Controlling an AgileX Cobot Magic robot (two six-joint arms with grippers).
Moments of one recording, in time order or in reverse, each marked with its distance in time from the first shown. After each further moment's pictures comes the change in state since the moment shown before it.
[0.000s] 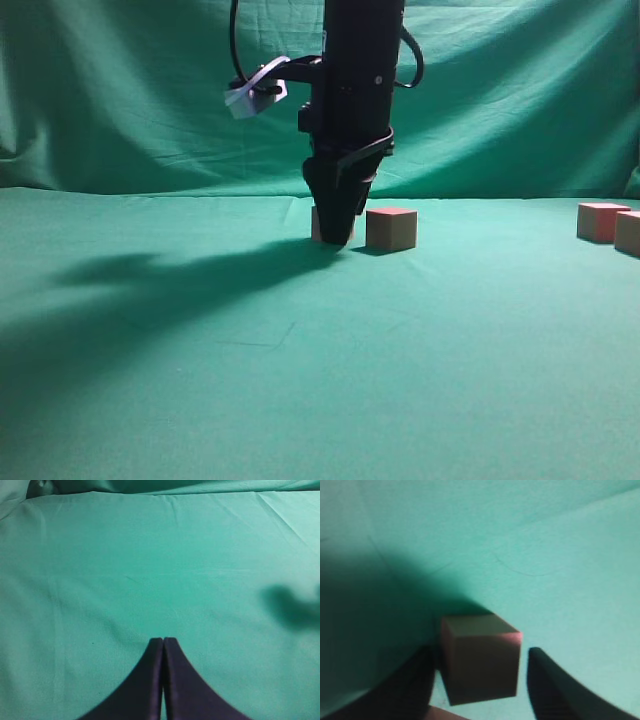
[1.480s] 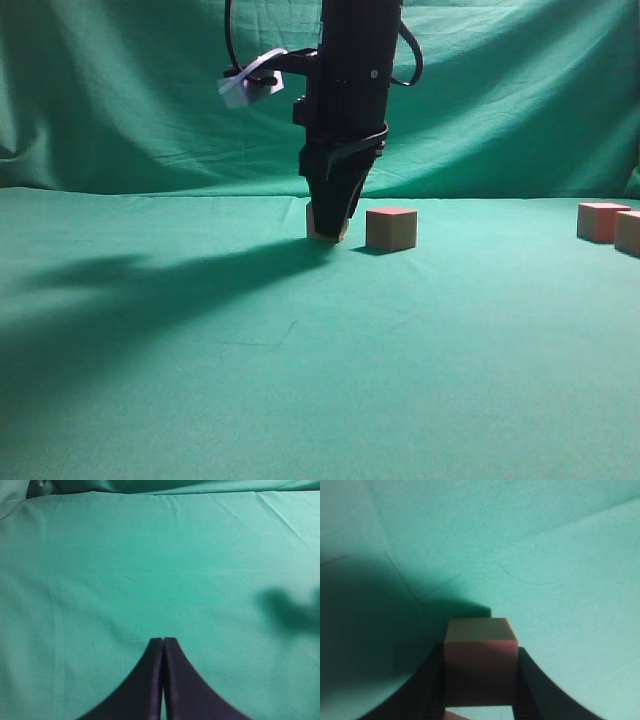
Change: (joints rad) left arm 0.000 0.000 0.000 0.000 0.000 0.000; right arm 0.002 -0.013 0.004 0.037 -0.007 0.000
